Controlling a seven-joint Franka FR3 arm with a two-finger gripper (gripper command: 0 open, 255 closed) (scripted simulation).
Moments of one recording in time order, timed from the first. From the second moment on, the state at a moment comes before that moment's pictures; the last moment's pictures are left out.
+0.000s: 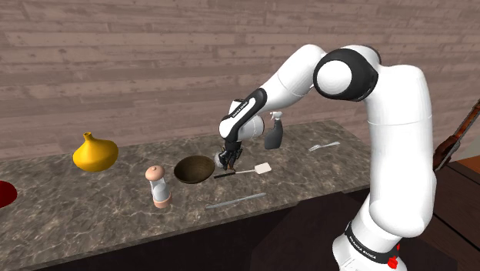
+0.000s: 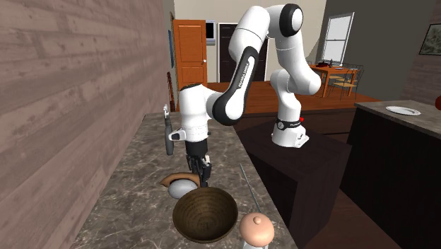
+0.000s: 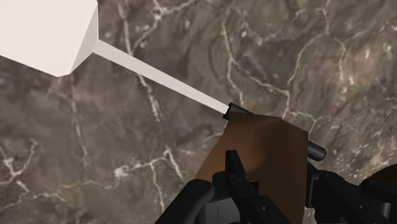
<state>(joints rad) 0.04 0.45 0.04 -2.10 0.31 2.59 -0.20</state>
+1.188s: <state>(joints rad) 0.05 0.29 0.01 -2.09 0.26 2.42 -0.14</state>
